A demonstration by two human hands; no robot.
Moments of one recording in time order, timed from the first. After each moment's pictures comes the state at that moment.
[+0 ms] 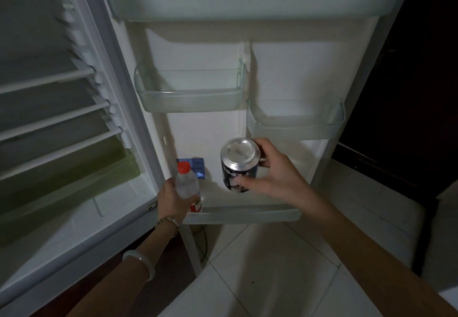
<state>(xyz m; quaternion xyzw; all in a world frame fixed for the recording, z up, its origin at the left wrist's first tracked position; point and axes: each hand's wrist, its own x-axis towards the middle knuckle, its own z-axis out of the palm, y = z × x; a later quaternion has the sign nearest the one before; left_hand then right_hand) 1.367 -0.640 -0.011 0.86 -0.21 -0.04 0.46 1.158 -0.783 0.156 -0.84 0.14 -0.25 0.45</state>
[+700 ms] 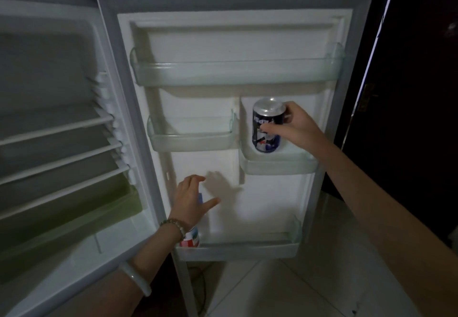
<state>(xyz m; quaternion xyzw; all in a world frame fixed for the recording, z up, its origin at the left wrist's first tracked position) 1.322 -0.666 0.113 0.81 -0.45 0.10 0.36 1.160 -0.868 0.277 -0.82 0.21 -0.34 0.41</state>
